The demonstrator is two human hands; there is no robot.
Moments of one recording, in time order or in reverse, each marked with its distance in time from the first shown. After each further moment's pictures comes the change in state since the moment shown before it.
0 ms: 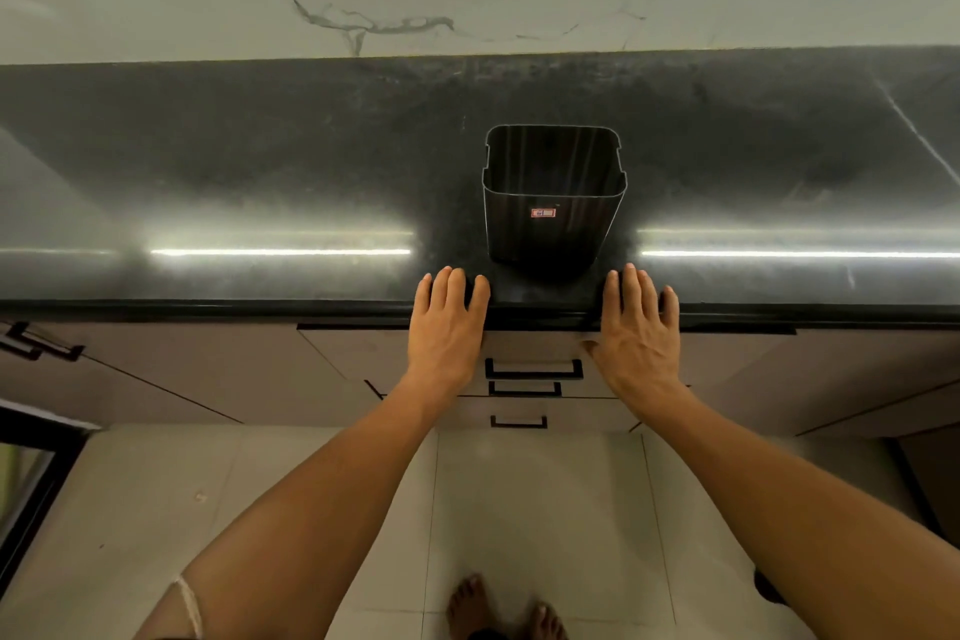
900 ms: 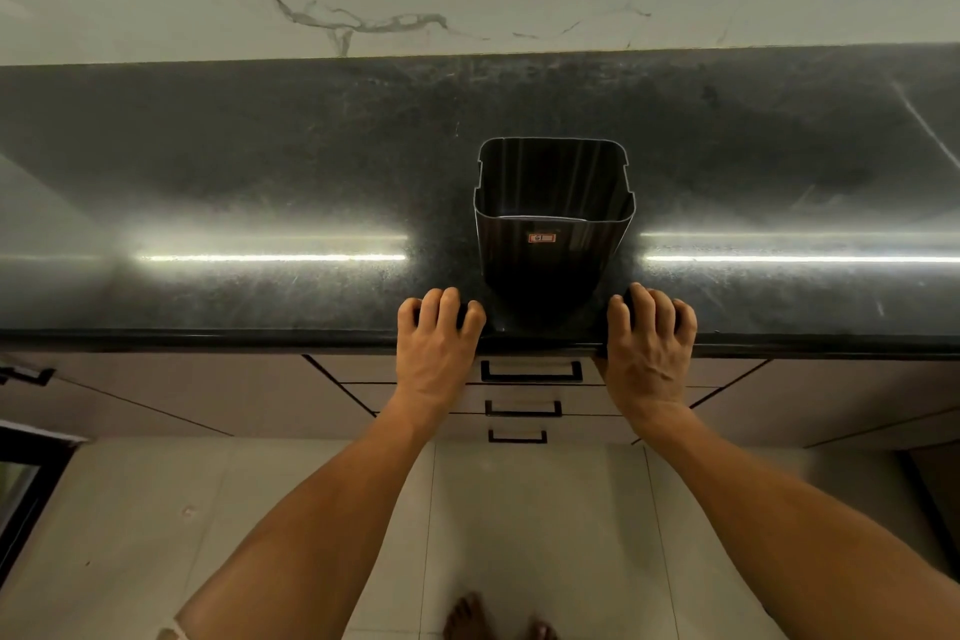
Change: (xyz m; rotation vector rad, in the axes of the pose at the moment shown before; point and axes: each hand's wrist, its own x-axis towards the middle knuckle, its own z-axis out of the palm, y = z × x) left_hand 0.021 -0.011 0.031 -0.007 0.321 0.055; right_hand 0.027 0.007 0.032 0.041 0.331 0.023
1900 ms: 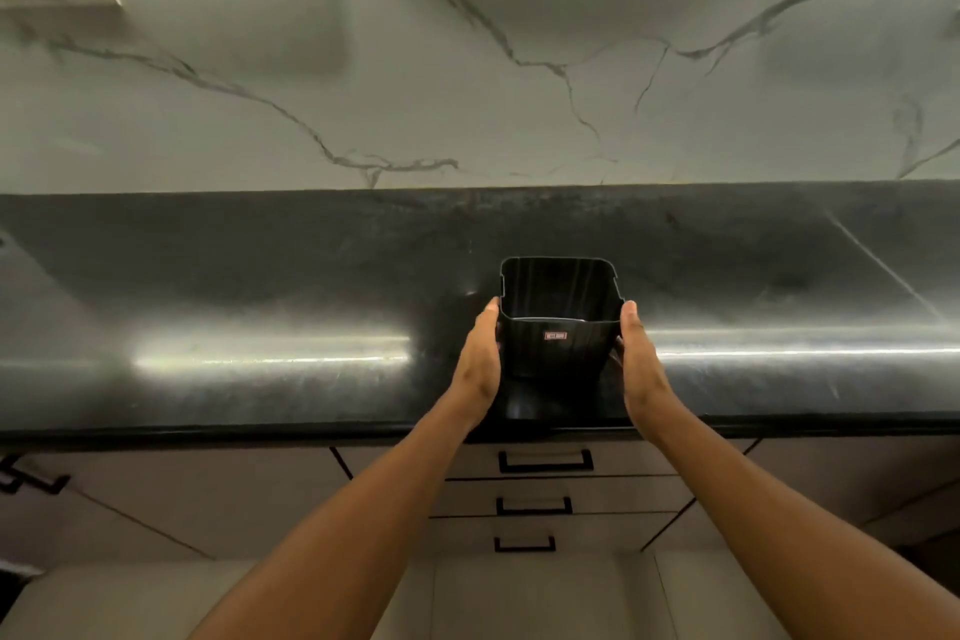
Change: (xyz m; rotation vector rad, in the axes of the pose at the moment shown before) left_hand 0.092 0.000 -0.101 -1.677 -0.335 -0.701; right_hand 0.082 -0.033 -0.099 1.513 -0.358 0.705
